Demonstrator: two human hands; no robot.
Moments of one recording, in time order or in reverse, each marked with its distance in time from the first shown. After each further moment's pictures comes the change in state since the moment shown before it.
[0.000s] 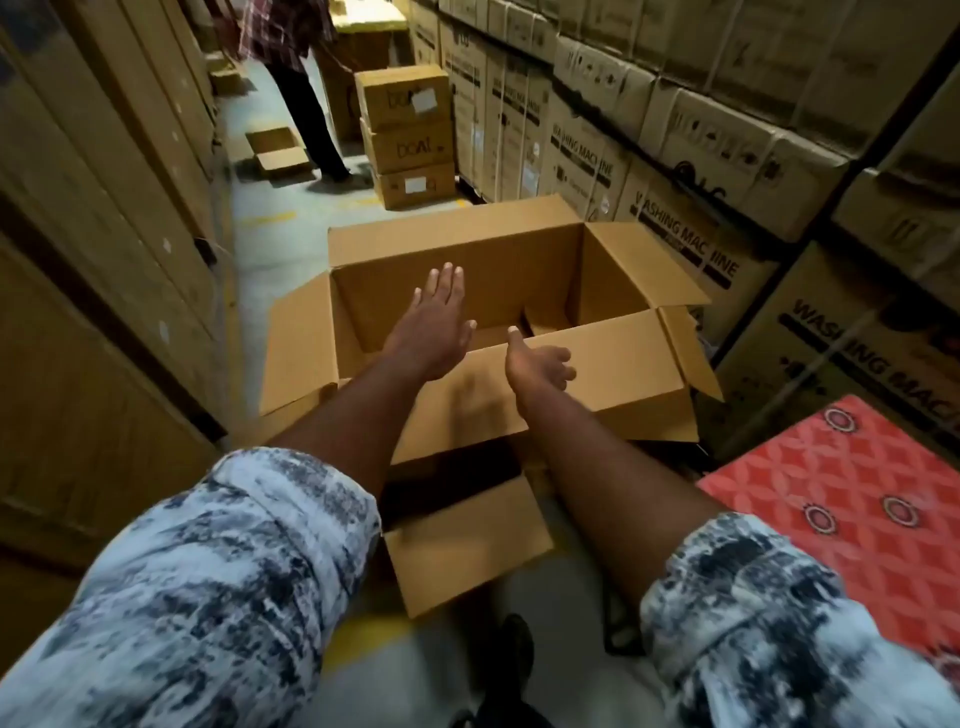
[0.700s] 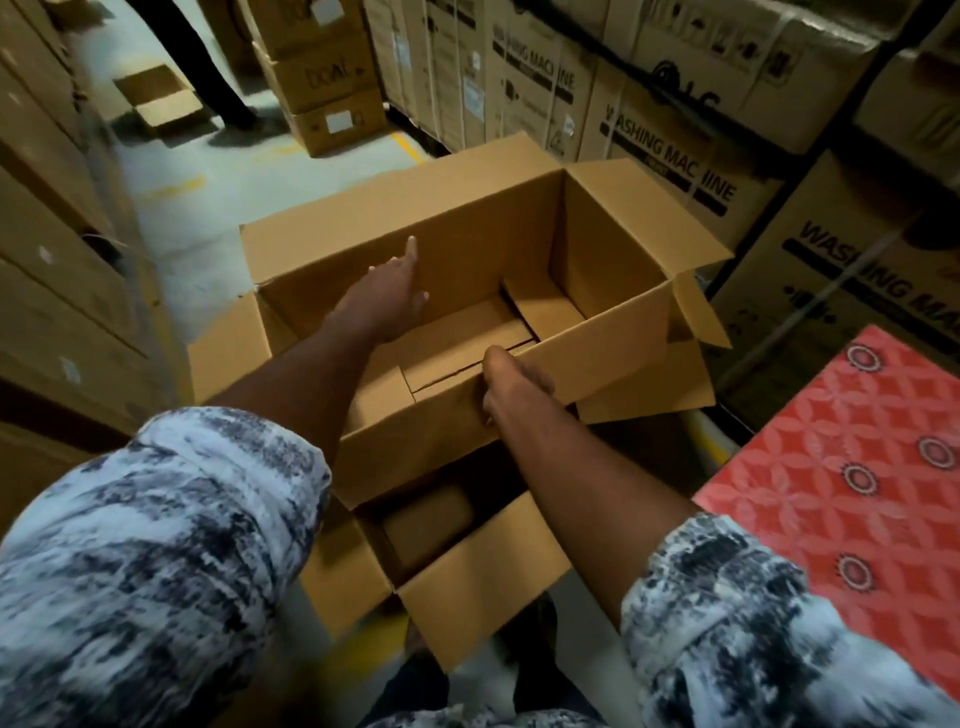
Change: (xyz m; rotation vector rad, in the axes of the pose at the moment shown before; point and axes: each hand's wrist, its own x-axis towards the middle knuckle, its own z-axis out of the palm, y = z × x) left_hand 0.149 -0.088 0.048 -0.046 -0.225 -0.017; right_hand 0.091 -0.010 0.087 0.295 -0.016 0.483
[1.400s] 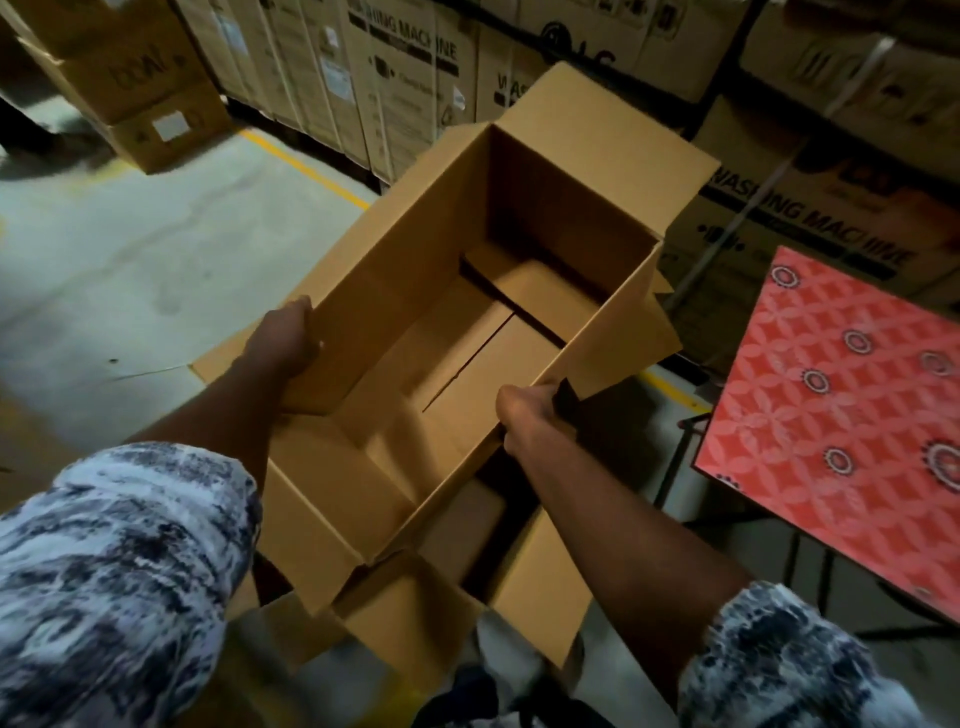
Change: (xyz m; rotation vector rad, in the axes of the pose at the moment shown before) left_hand 0.088 -0.161 0.022 -0.002 -0.168 0.021; right_hand -0.003 0.024 0.042 0.250 0.147 -0.036
